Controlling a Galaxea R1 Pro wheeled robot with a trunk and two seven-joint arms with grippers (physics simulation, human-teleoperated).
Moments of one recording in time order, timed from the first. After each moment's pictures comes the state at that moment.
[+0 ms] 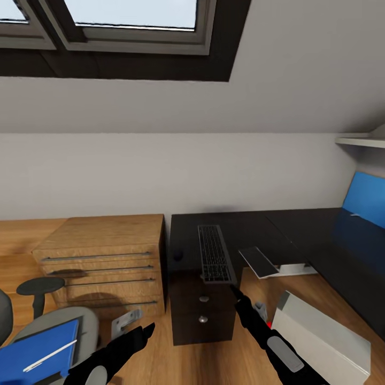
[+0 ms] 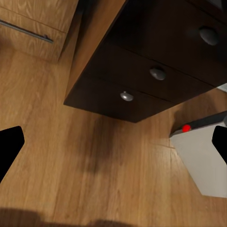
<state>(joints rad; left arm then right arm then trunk) 0.01 -0.03 -0.10 -1.59 0.63 0.63 0.32 -0.46 -0.07 0.32 -0.55 -1.49 0.10 0.45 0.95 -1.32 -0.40</state>
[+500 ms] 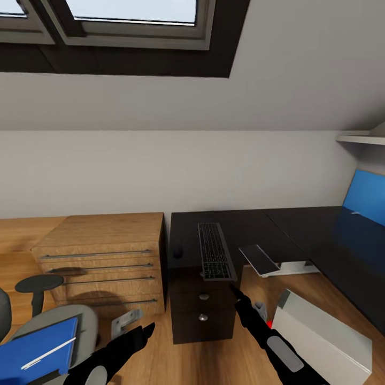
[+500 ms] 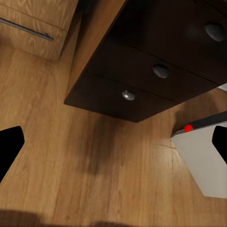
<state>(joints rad) 0.02 -0.03 -0.10 -1.59 0.63 0.63 0.32 -0.46 -0.07 0.32 -0.55 -1.49 0.10 0.46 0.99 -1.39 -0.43</state>
